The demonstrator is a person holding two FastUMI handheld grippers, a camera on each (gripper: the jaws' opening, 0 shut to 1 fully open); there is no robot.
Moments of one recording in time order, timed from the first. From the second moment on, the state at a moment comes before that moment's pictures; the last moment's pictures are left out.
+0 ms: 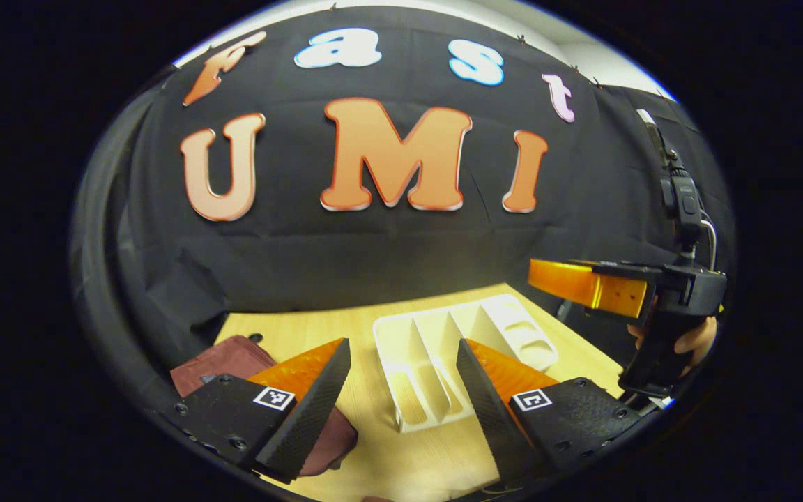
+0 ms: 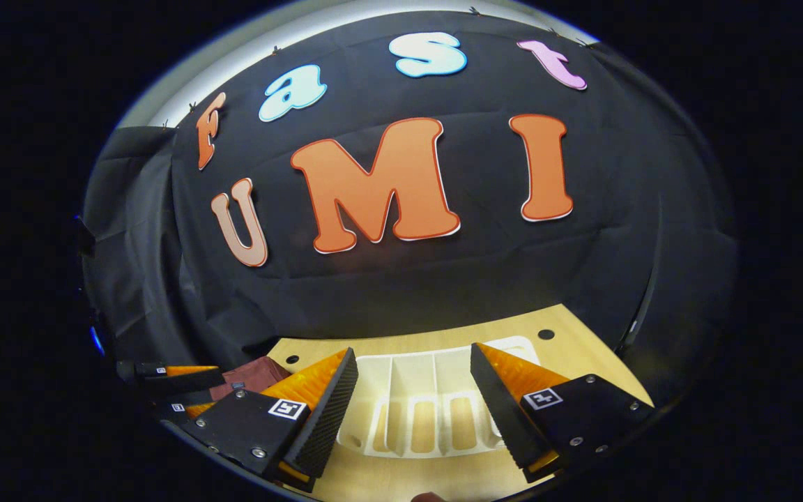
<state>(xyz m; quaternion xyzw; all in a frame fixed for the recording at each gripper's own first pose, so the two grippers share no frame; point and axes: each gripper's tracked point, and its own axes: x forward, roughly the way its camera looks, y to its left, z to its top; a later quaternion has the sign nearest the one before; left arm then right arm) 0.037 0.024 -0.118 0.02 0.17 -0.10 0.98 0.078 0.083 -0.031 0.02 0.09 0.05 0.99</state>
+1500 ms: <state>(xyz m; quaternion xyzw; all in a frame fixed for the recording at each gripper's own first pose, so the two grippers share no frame) 0.066 0.019 -0.075 0.01 0.04 -0.03 1.00 0.054 0.074 -0.059 -0.02 0.06 0.07 1.00</state>
